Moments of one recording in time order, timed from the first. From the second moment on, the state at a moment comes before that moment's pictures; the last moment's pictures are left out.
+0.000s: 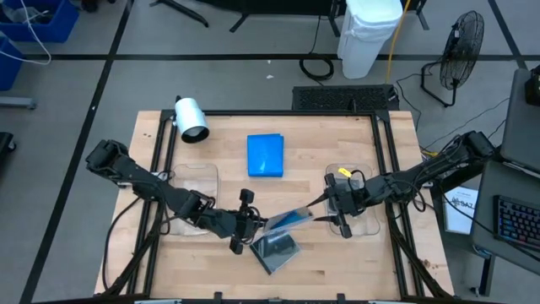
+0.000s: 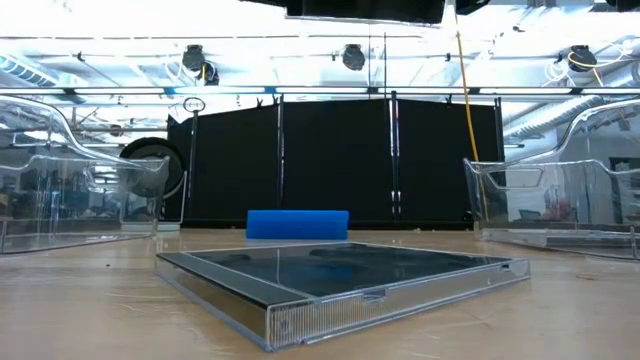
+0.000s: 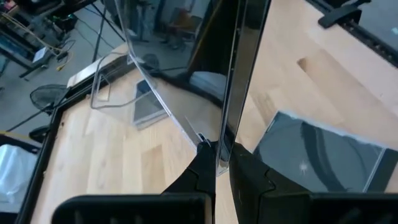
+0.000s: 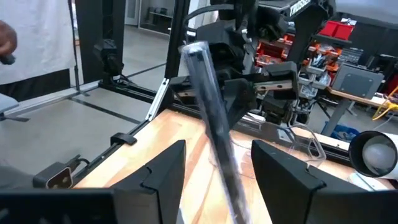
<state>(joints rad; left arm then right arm) -0.47 1.54 1.09 -0.12 -0.42 0.22 0.39 1.07 0.55 0.46 0.13 -0.18</state>
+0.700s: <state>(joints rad) -0.42 1.54 1.09 -0.05 -0.37 0.19 0.41 1.10 0.55 0.51 0.20 -0.42</state>
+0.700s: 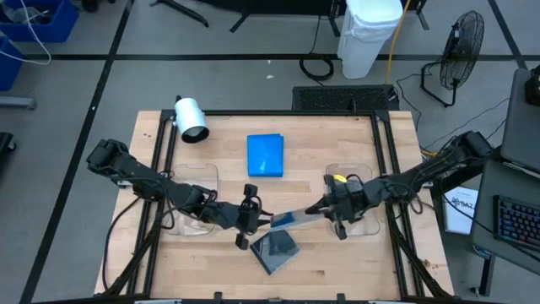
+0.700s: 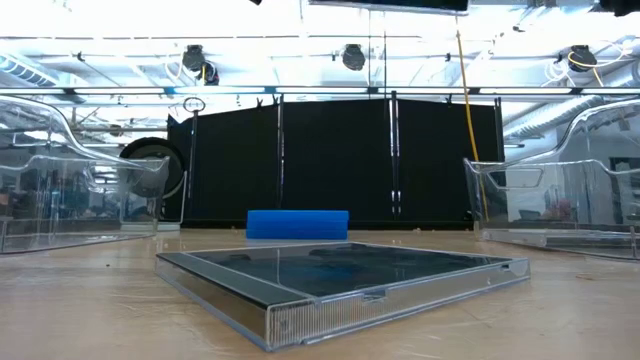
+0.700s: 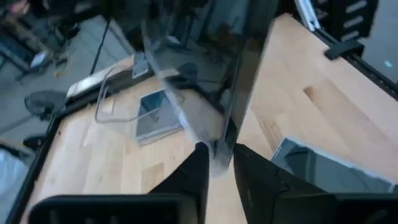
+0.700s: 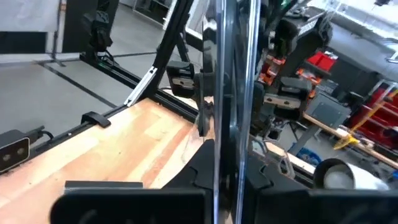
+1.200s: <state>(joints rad) -0.51 1.49 1.09 -0.25 -0.63 0.12 0.63 0.87 0.76 -0.61 0.71 0.35</state>
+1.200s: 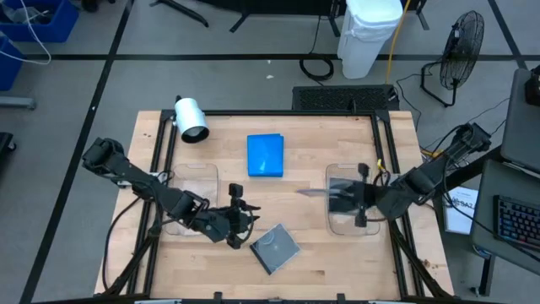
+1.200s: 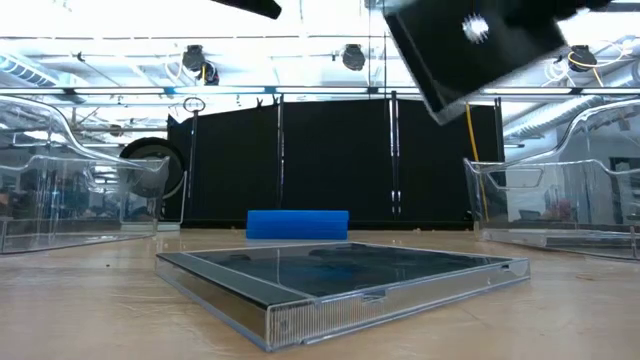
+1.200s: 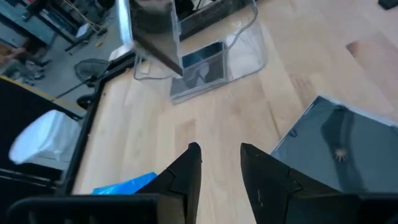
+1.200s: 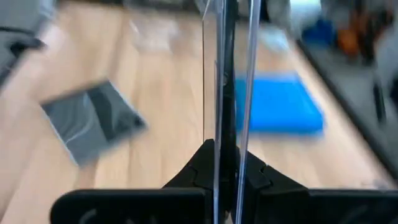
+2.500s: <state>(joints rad) -0.51 1.49 1.09 -0.35 -0.68 0.04 0.60 1.07 1.12 -1.59 0.23 0.96</state>
